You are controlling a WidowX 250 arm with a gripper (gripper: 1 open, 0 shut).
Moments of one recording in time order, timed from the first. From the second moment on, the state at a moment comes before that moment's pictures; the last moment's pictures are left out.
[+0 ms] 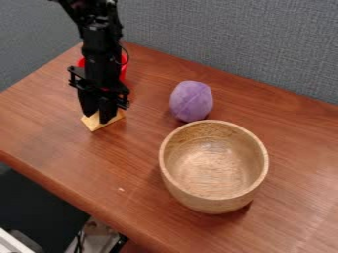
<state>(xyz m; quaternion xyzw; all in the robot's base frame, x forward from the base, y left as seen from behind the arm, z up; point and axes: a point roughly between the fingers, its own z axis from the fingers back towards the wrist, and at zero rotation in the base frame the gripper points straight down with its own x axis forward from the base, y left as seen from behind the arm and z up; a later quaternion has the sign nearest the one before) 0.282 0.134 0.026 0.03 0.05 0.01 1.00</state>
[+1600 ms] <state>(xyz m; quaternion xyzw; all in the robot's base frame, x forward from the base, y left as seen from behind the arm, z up) 0.294 0.059 0.131 0.02 -0.06 -0.10 0.99</state>
